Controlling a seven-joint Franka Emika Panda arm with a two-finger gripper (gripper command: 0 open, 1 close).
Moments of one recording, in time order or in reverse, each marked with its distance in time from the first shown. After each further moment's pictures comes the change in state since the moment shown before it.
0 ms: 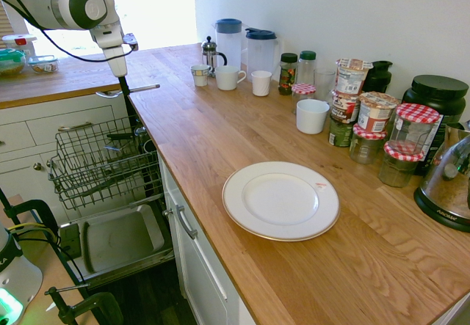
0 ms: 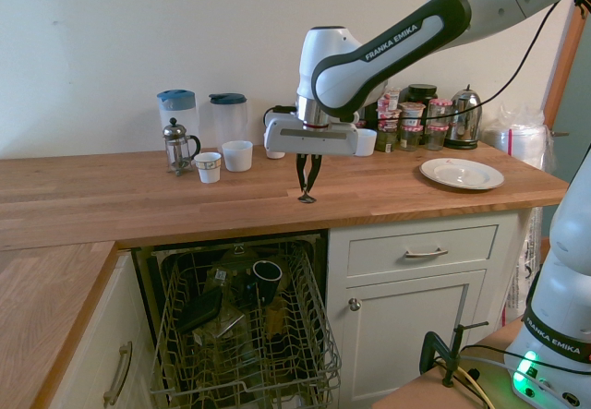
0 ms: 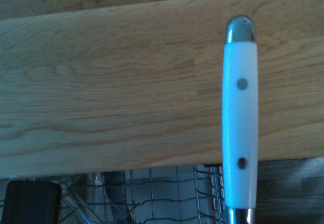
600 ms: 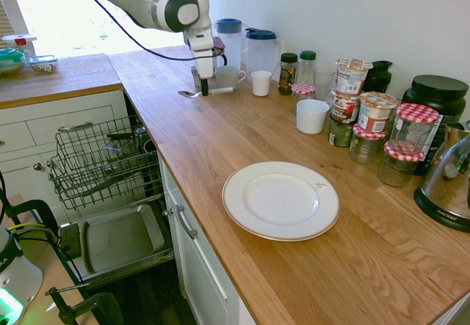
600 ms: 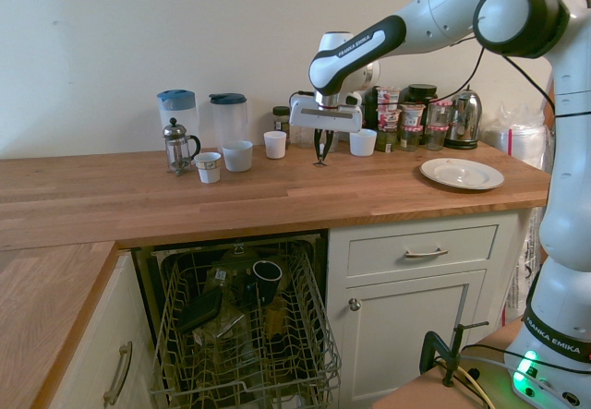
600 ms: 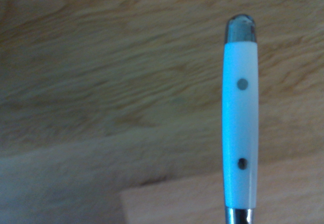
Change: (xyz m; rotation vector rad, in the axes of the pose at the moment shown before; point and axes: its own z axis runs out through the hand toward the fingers) arm 0.180 -0.115 0.007 -0.002 0.000 0.109
